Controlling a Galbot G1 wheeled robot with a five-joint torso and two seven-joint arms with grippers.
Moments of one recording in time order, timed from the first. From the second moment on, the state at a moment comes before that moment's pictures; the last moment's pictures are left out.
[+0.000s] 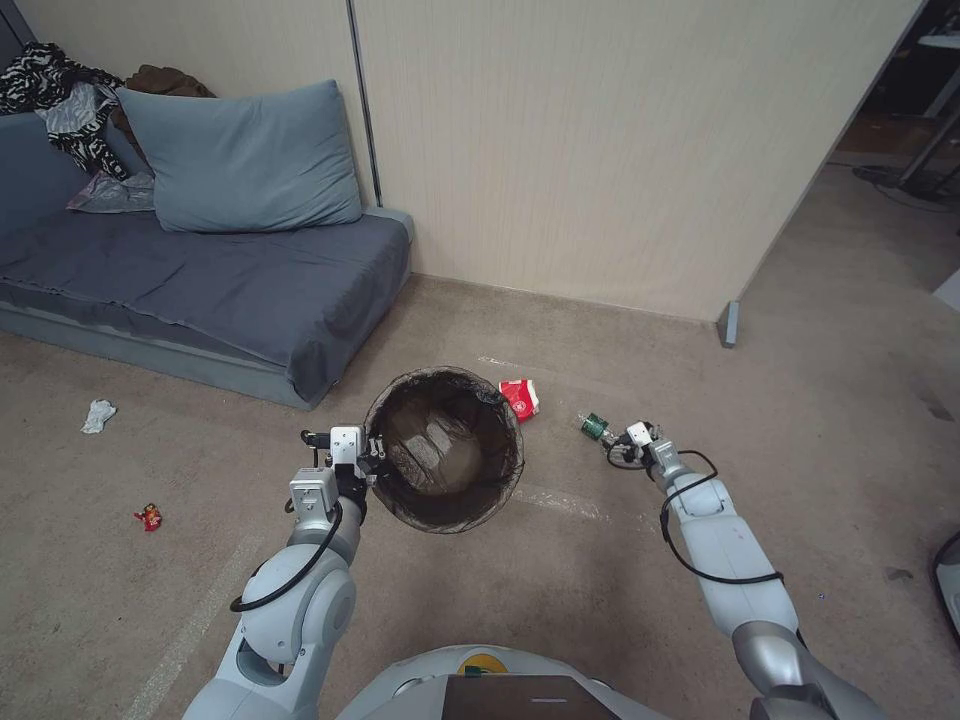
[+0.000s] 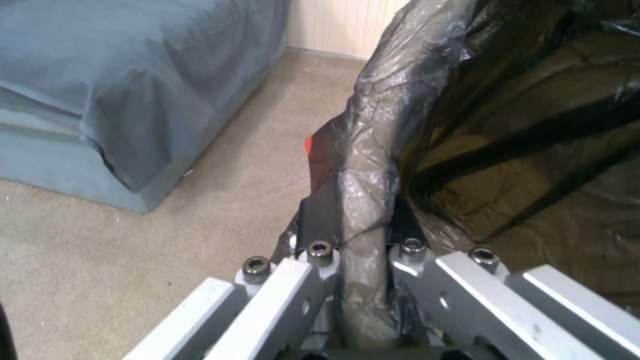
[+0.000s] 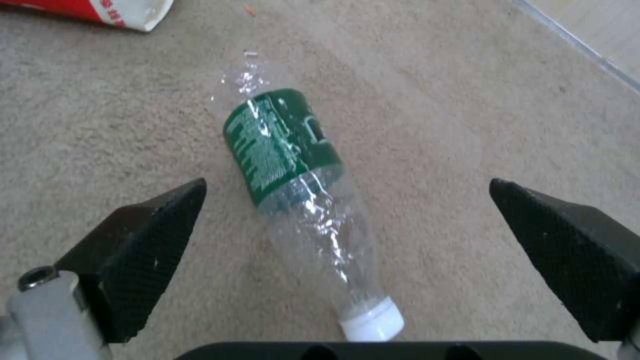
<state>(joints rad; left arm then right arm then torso) 1.52 -1.40 -0.37 -2.31 -0.25 0.56 -0.27 -0.81 1.25 0.61 0.88 -0.26 0.06 -0.36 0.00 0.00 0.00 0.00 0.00</state>
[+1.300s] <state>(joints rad) 1.53 -1.39 -0.37 -2.30 -0.24 0.57 -0.27 -0.66 1.30 0.59 0.64 -0.10 -0.15 -0.28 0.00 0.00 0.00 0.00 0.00</state>
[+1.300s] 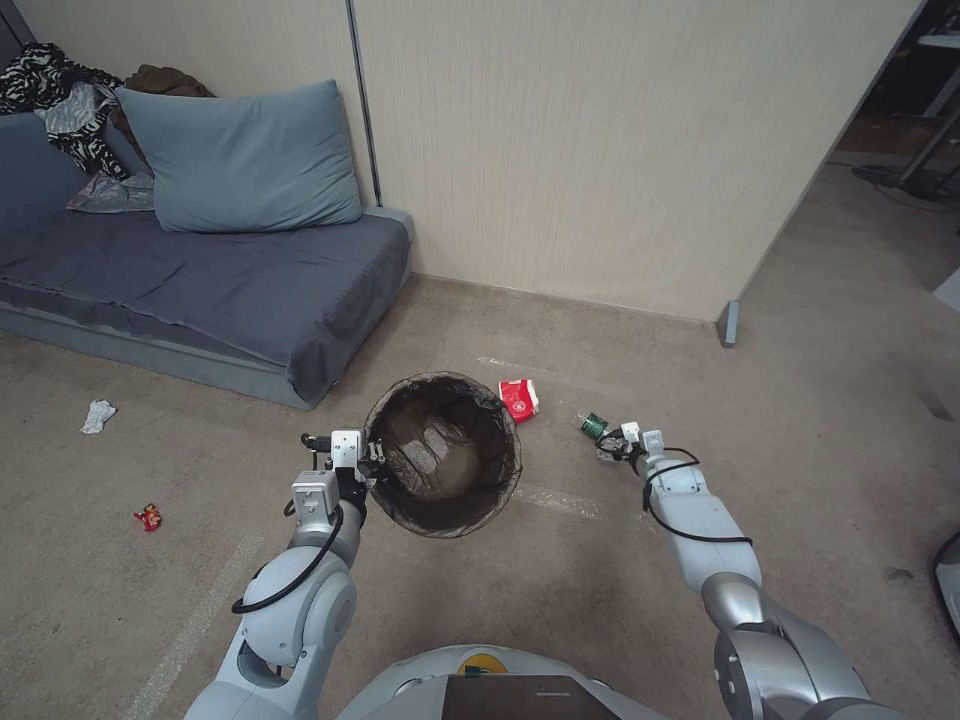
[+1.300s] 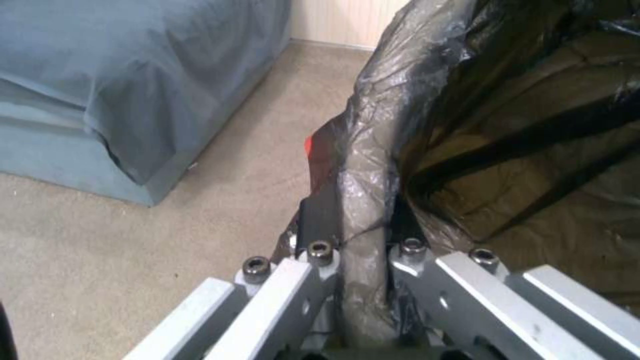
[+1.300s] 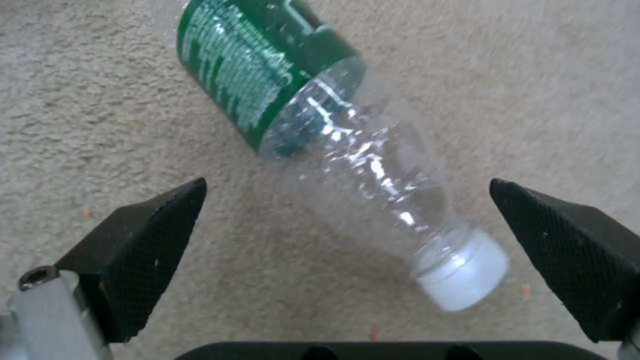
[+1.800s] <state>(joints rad) 1.52 -1.39 -0.37 -2.31 -0.24 0.57 -0.27 -0.66 1.30 0.57 0.65 -0.10 -0.14 -0.28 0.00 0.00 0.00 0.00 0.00</state>
